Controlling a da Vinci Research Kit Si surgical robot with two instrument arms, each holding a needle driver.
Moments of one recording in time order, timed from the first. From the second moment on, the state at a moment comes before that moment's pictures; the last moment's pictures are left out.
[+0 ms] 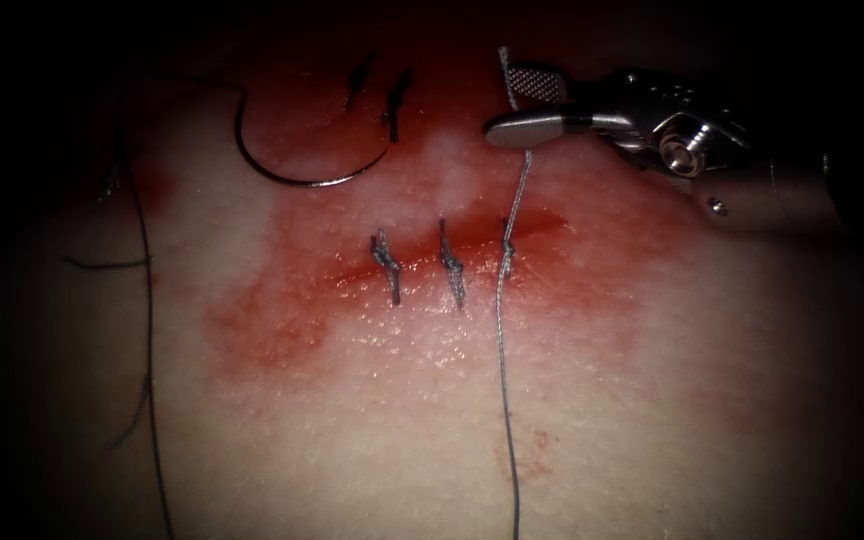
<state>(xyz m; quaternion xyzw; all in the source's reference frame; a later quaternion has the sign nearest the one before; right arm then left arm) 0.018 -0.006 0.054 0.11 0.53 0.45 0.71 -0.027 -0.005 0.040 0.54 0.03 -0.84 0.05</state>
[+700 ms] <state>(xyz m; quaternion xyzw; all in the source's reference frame) 0.014 -0.010 0.049 0.03 0.57 0.34 0.75 -0.023 0.009 0.038 0.55 -0.01 -0.83 0.06</state>
